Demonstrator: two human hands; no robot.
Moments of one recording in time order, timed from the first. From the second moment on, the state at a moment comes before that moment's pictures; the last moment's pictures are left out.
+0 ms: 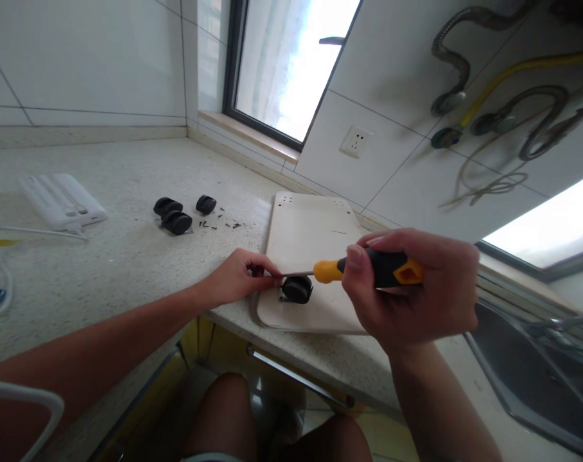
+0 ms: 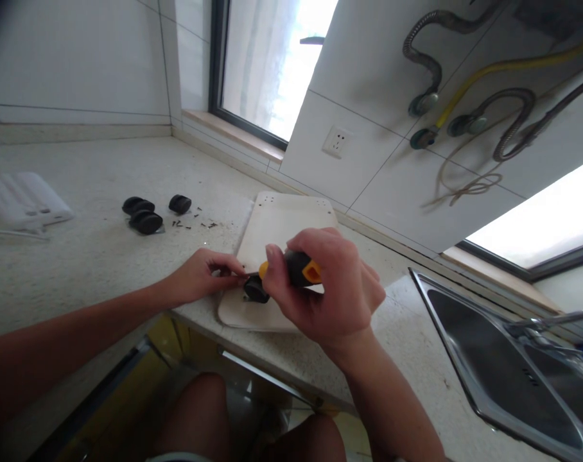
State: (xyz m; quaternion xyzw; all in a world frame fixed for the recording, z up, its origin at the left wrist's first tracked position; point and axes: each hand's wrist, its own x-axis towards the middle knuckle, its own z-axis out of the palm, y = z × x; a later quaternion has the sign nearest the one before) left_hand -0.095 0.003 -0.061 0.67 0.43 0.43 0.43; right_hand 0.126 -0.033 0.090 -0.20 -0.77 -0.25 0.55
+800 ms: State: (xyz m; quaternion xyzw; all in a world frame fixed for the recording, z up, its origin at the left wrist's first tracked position) left_hand -0.095 0.000 -0.066 0.76 0.29 0.48 0.33; right_hand 0.128 -0.027 0.087 -0.24 -0.75 -0.28 0.54
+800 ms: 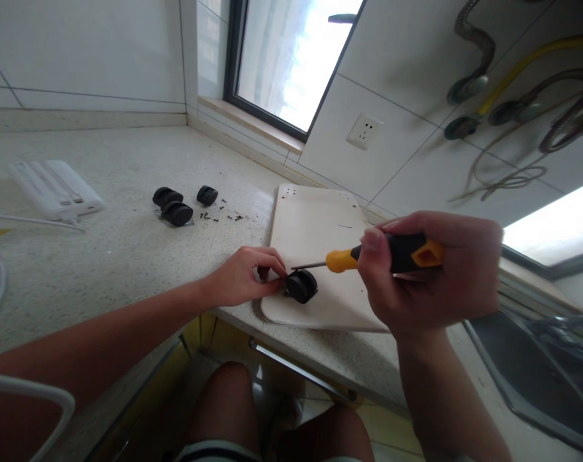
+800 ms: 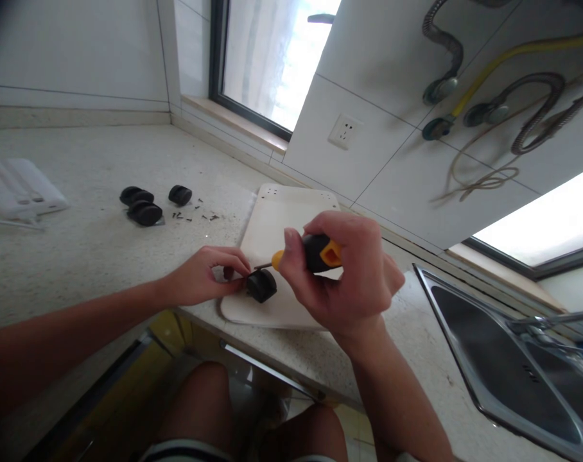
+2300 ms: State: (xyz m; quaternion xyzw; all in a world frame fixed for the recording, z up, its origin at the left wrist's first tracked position) left_hand -0.092 -0.009 -0.063 0.78 0.35 0.45 0.27; right_hand 0.127 -0.022 0.080 -0.28 -0.82 -0.20 0.46
